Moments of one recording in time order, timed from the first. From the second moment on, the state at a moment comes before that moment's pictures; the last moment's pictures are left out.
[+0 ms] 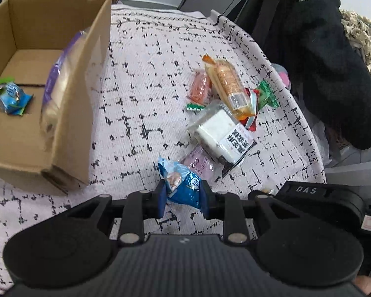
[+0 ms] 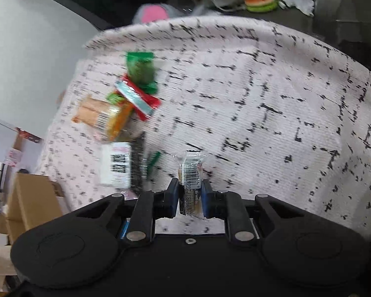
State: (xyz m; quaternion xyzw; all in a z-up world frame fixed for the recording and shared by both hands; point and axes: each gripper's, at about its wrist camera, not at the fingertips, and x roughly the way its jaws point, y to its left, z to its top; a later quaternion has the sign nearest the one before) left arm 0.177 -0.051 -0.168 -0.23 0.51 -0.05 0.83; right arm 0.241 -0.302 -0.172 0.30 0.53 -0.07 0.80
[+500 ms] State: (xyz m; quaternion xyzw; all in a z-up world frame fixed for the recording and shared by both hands) left arm 0.173 -0.028 -0.123 -0.22 0.47 -0.03 0.86; right arm 0.240 -0.285 -0.134 0.32 0.45 0.05 0.83
